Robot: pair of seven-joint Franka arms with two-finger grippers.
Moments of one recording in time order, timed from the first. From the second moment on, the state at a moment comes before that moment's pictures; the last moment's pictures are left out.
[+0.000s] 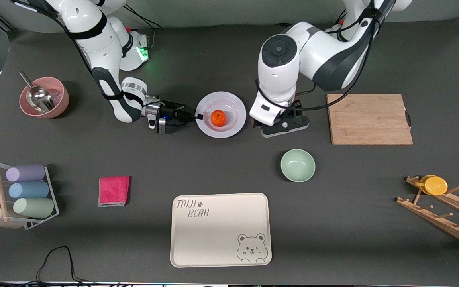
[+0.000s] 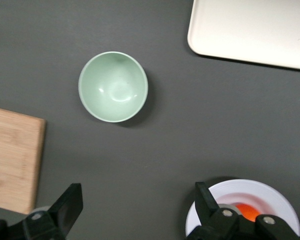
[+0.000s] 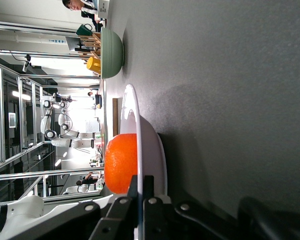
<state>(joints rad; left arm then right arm) -0.33 0.27 -0.40 -1.66 0.19 1.84 -0.97 0.46 0.51 -0.05 -2.55 2.10 1.90 -1.50</state>
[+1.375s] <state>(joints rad) -0.08 -0.07 -0.15 -1.80 0.03 1.71 -0.15 0.23 0.69 -0.10 -1.80 1.82 1.91 -0.71</state>
